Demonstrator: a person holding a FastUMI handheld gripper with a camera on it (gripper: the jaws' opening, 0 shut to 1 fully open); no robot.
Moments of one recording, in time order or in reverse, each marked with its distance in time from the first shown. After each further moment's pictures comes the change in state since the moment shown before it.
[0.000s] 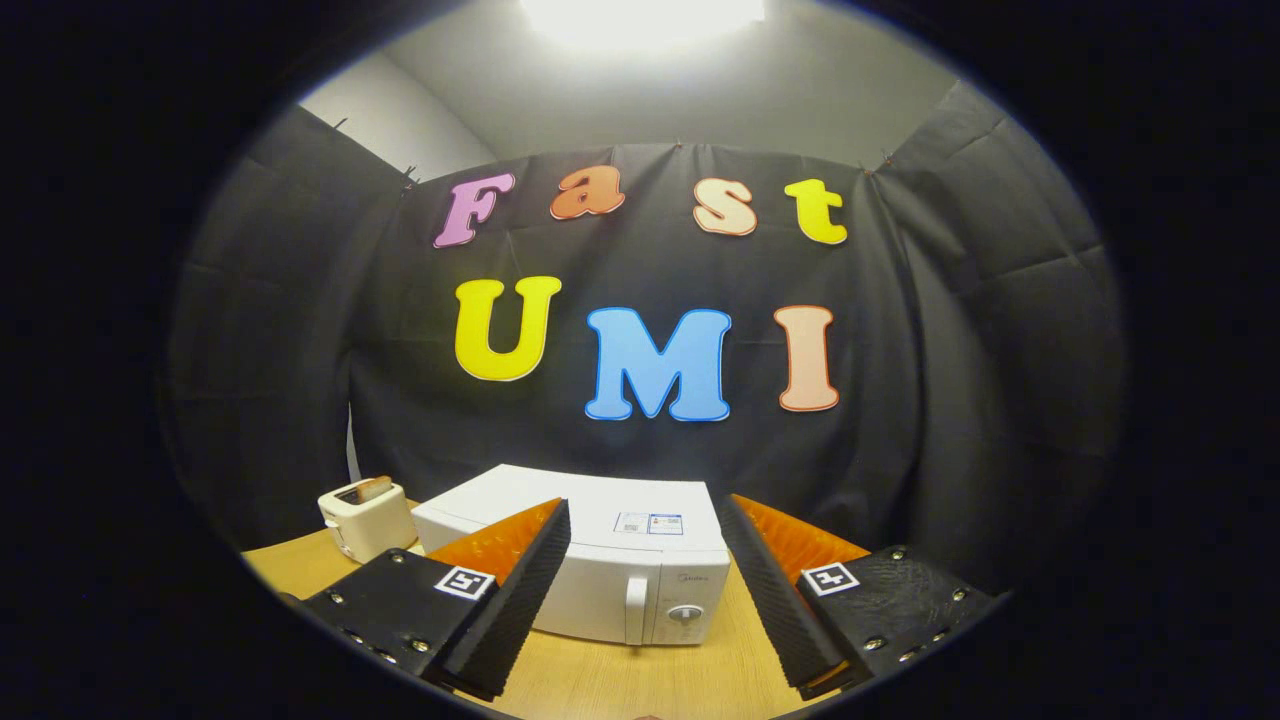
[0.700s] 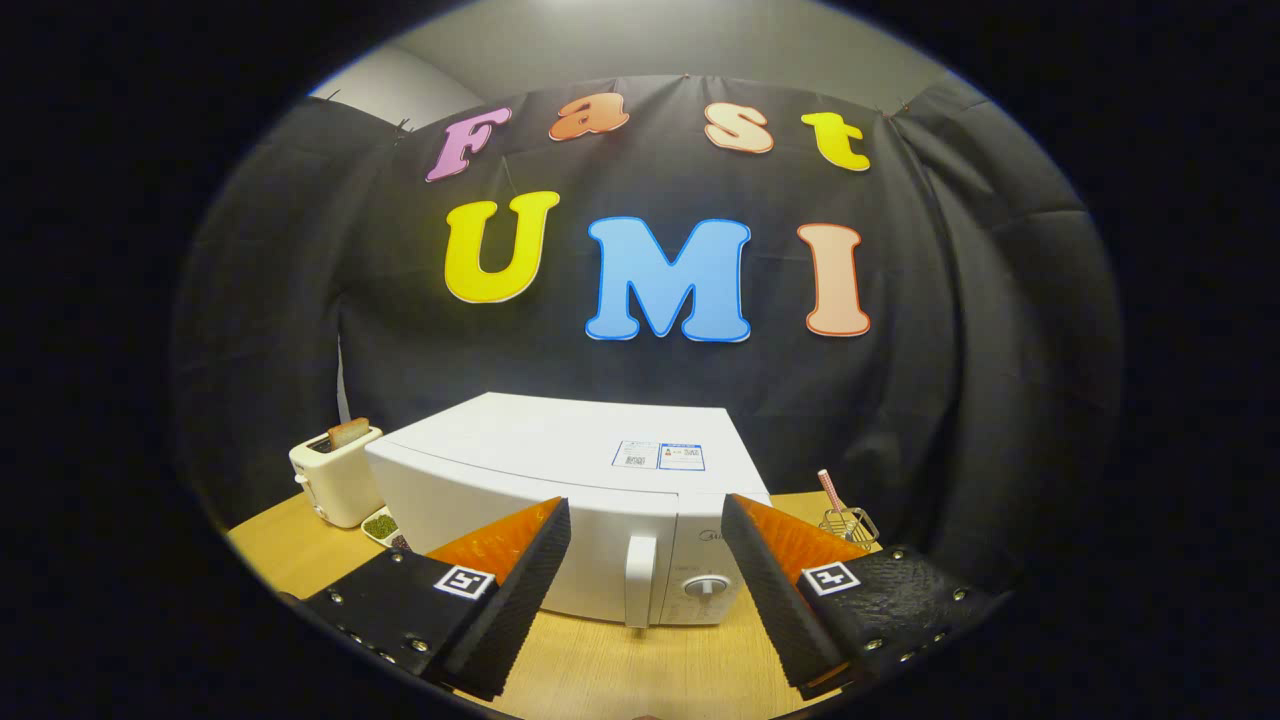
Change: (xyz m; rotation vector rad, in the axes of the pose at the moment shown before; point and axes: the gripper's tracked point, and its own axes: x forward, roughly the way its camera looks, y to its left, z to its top) arm 0.070 0.005 -0.101 0.001 0.186 0.027
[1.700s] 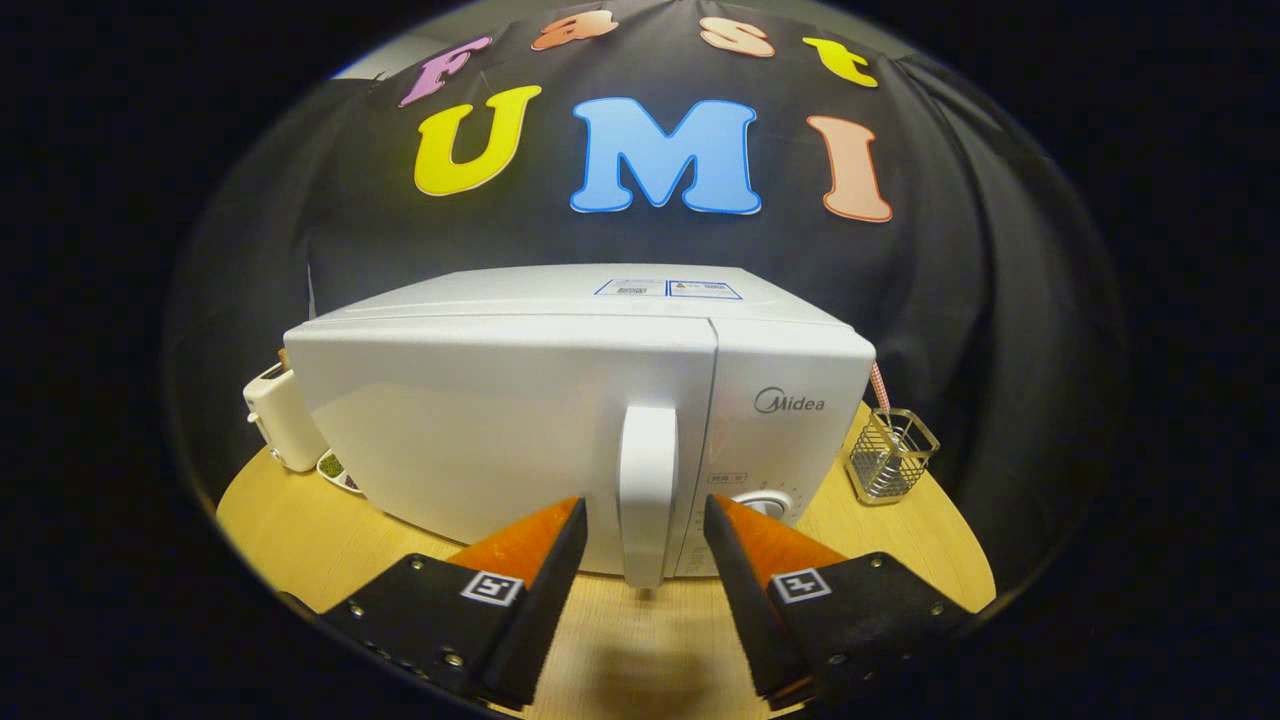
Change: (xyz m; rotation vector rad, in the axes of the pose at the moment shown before) arm 0.068 0.008 -0.122 0.028 0.272 -0.016
